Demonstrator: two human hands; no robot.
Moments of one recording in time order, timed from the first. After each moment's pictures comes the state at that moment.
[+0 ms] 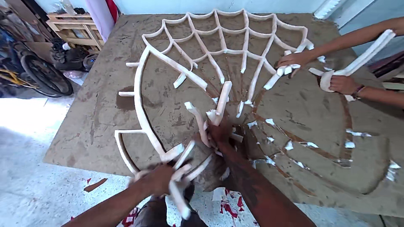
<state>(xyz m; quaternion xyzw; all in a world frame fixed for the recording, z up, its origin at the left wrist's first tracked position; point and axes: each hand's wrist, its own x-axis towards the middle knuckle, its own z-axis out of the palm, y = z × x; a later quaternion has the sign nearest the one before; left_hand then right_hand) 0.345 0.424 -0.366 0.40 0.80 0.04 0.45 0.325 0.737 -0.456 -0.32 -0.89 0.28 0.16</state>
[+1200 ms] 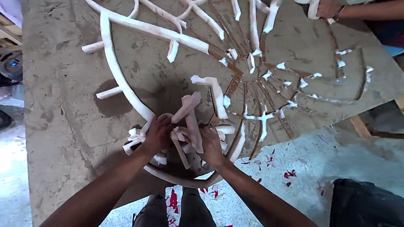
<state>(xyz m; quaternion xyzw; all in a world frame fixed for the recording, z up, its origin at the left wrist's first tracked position) 0.123 0.340 -0.491 0.62 0.75 0.25 0.04 0.338 0.487 -0.500 -0.14 -0.95 0.18 0.21</state>
